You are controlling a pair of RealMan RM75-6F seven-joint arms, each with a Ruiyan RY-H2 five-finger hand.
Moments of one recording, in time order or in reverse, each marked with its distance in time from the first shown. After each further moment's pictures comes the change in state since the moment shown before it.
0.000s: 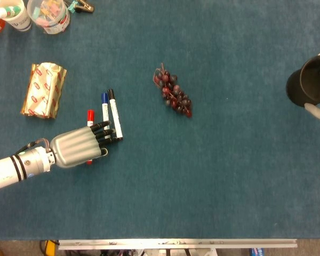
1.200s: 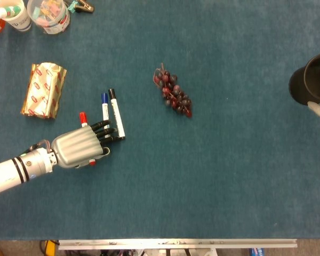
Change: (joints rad) left arm 0.014 -0.006 -0.008 -0.025 -0.041 0.004 -0.041; right arm -0.006 0.005 0.009 -0.005 0.003 0.009 0.007
